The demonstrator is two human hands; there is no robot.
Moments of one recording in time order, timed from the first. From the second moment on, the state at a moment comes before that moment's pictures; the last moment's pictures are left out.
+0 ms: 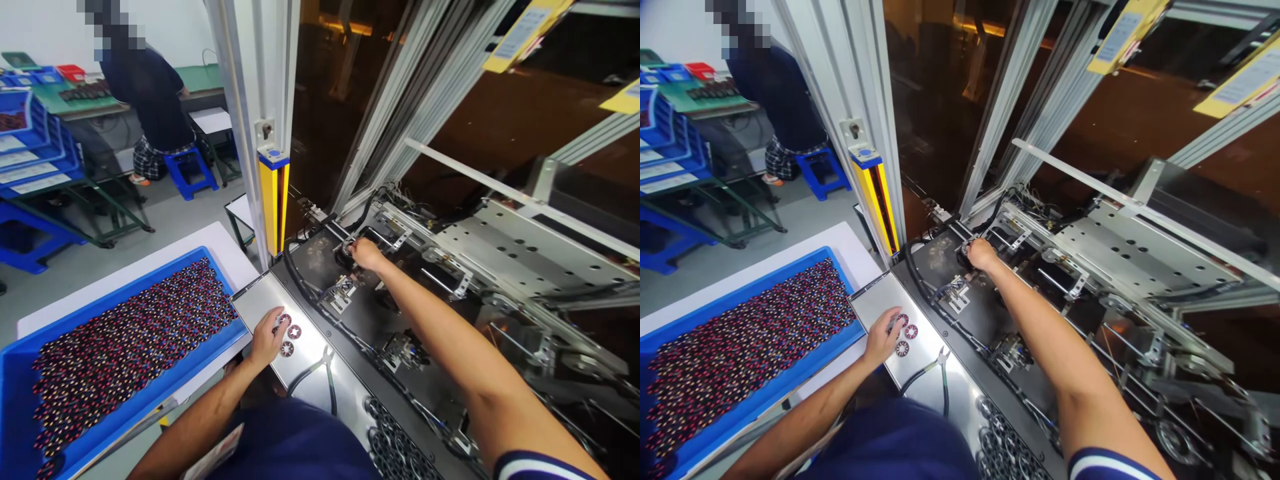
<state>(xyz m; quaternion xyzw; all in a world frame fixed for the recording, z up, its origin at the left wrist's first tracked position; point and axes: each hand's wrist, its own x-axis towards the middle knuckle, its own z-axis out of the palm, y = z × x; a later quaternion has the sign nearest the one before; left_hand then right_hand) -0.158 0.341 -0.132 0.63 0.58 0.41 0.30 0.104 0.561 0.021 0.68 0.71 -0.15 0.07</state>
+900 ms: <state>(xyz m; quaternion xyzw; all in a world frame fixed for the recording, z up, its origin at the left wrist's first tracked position) -0.162 0.340 -0.131 0.63 0.60 0.40 0.29 0.118 0.556 0.018 0.65 0.74 -0.18 0.01</state>
